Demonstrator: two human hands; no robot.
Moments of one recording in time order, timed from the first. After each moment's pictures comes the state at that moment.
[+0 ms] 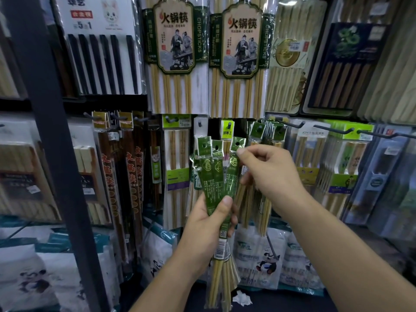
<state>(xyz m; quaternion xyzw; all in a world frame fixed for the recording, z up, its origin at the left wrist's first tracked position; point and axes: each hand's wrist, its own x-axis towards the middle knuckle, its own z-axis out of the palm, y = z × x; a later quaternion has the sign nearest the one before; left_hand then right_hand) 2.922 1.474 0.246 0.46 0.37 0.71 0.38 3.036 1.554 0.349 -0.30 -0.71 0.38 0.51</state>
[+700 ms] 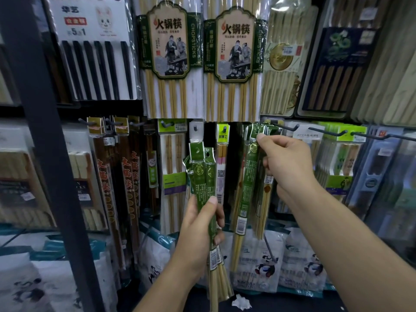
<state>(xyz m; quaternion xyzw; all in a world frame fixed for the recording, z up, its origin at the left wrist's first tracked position) 2.915 1.476 0.237 0.39 0.39 0.74 0.39 3.046 1.573 0.370 -0.36 -0.58 0.42 0.59</state>
